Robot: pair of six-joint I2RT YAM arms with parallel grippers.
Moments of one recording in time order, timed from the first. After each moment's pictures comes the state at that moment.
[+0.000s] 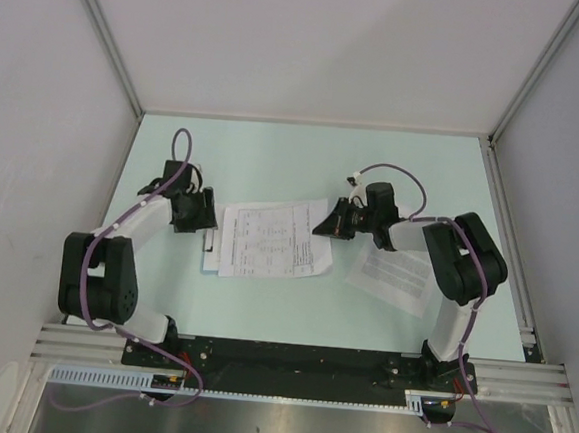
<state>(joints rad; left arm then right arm) -0.03 1.47 0.91 -0.49 0.09 -0.25 0.40 1.88 0.88 0.38 -0.72 0.68</state>
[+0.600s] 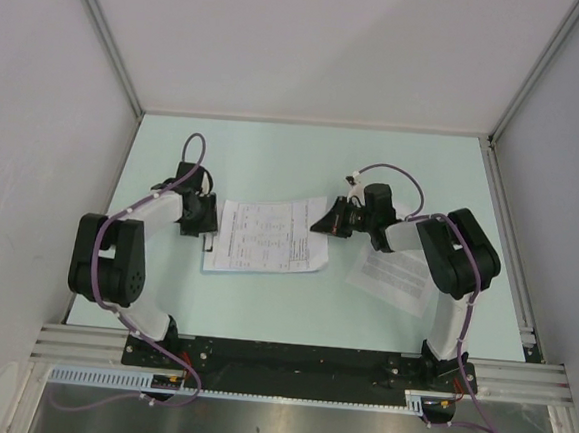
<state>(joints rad) -0.09 1.61 0.93 -0.48 -0.02 -0.25 0.41 1.94 0.88 0.52 -0.70 0.70</state>
